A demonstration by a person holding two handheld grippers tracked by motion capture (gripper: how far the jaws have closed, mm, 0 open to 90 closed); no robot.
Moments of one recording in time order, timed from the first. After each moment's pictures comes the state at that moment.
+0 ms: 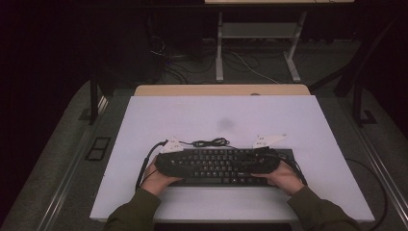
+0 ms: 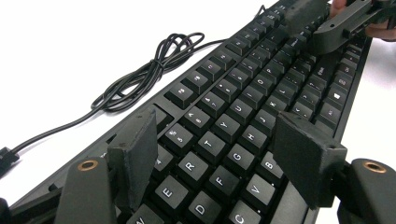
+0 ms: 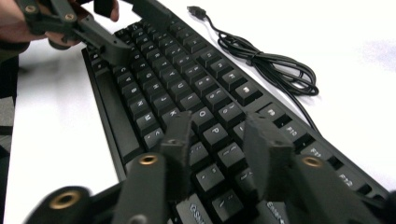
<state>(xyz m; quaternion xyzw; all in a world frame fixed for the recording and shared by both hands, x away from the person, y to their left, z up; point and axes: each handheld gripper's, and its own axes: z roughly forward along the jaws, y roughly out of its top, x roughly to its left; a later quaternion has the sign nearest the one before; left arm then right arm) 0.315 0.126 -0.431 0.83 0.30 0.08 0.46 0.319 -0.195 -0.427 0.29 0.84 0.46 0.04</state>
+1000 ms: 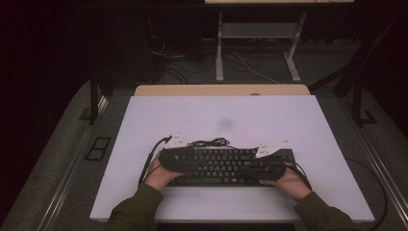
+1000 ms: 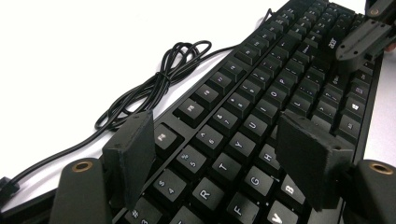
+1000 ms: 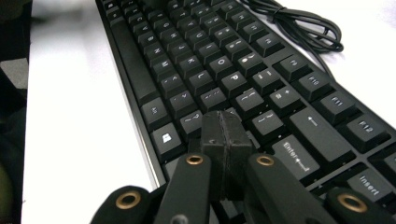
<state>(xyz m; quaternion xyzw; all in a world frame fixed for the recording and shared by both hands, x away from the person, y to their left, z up) 0.329 0.118 -0.432 0.84 0.29 0.09 0.45 0.304 -0.208 -0.435 0.25 0.87 0.42 0.02</state>
